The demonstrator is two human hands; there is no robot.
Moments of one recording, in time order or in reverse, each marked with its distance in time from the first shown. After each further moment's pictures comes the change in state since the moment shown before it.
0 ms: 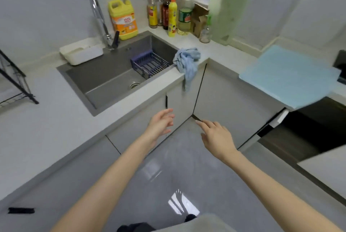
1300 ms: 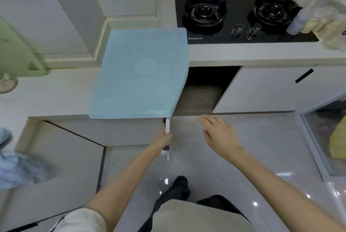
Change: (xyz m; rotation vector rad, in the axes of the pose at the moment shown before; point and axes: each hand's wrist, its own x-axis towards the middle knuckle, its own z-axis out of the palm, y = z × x) left_hand 0.225 -0.009 0.522 0.718 -0.727 -0.206; right_hand -0.052 0.446 -0.008 0.132 0.030 0.797
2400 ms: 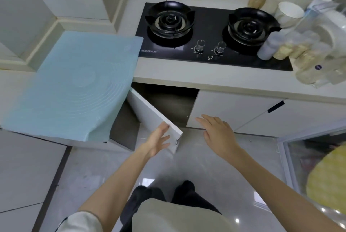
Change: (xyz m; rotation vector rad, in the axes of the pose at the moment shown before) left_hand 0.119 0.140 0.237 -0.539 -0.068 -0.097; right_hand 0.082 0.314 -0.049 0.038 -0.087 -0.151
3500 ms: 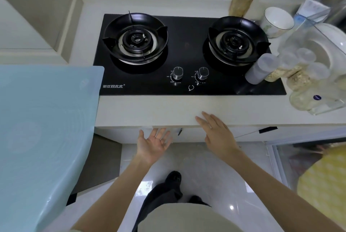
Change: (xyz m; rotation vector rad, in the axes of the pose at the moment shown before) left_hand 0.135 0.121 0.059 -0.877 -0.081 -0.146; right_hand 0.149 0.120 -0.019 0.009 -0.027 0.119
